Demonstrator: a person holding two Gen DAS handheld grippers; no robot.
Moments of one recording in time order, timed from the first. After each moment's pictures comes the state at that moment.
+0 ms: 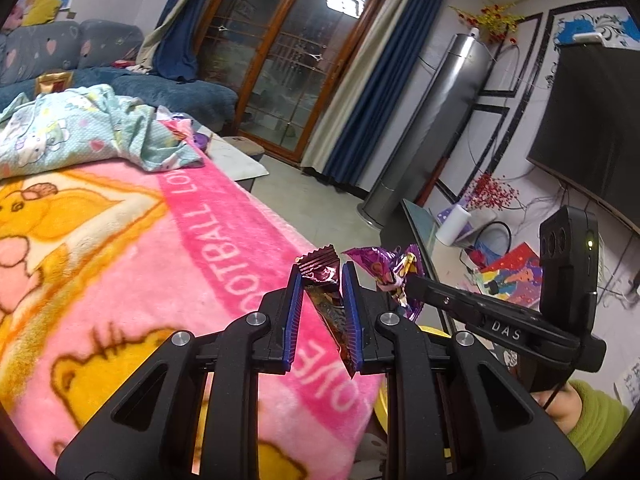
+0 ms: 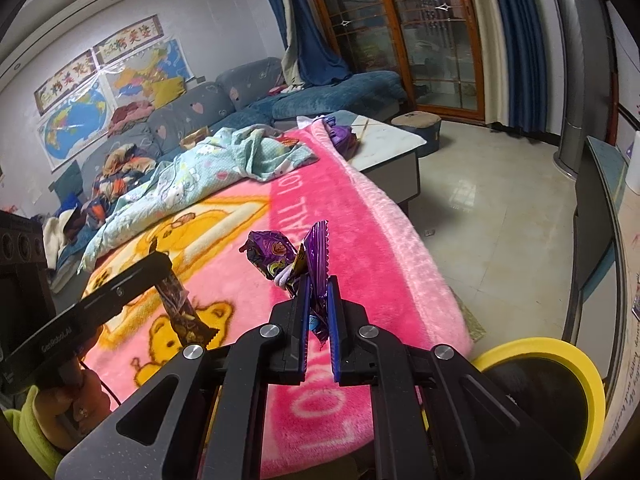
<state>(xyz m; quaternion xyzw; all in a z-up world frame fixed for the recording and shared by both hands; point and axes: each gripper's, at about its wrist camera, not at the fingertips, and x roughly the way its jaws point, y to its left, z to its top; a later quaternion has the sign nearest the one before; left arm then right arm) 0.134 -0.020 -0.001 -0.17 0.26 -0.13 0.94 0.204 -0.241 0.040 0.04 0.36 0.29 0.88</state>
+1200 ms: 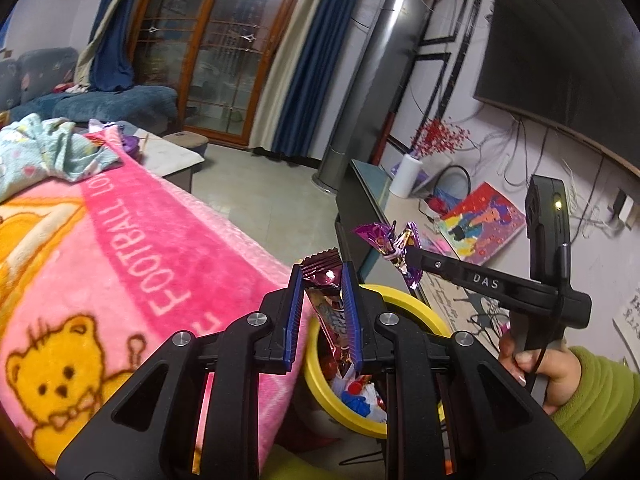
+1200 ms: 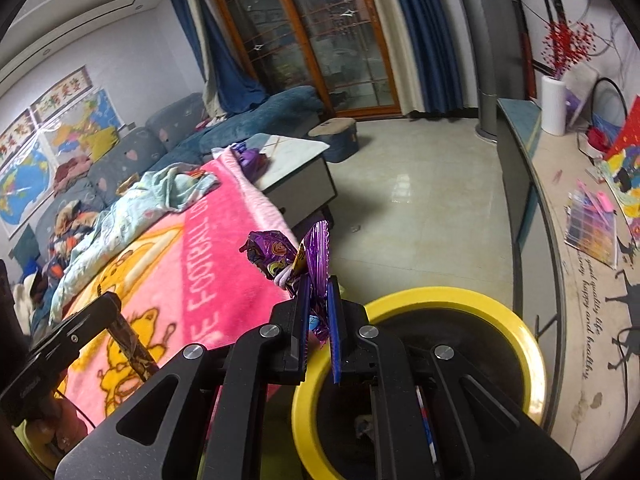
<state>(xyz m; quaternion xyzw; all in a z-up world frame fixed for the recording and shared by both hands) 0.121 -0.123 -0.006 -0.09 0.28 -0.22 0.93 0.178 -0.373 0.021 0.11 0.36 0.16 0.91</state>
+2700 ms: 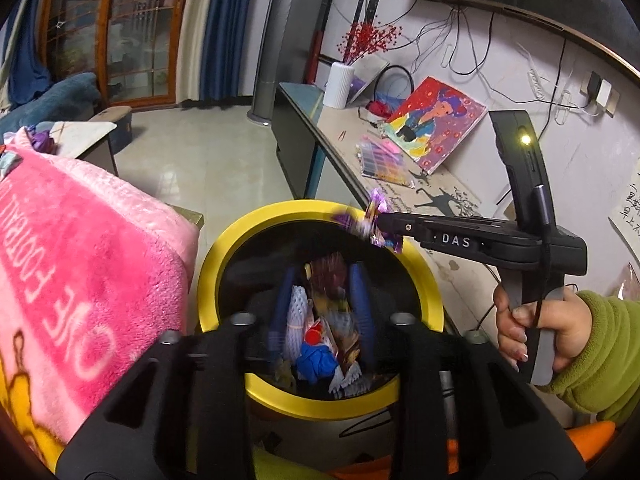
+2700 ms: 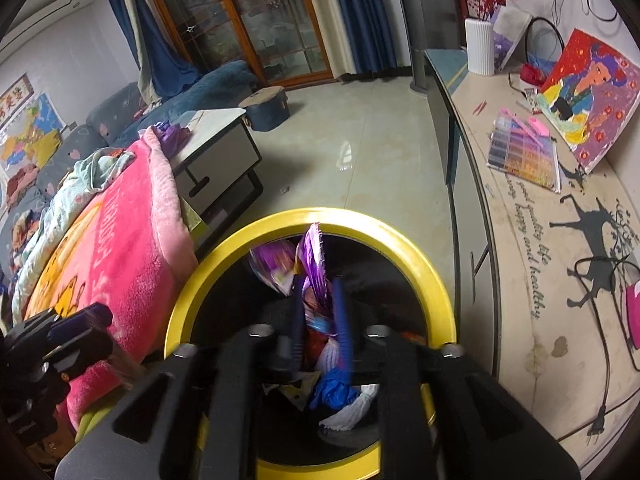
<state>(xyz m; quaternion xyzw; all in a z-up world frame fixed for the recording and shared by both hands) 0.132 -0.242 -0.071 0.02 0.36 -0.32 0.87 0.156 -0.472 -0.059 0.12 0.43 0.07 0.89</state>
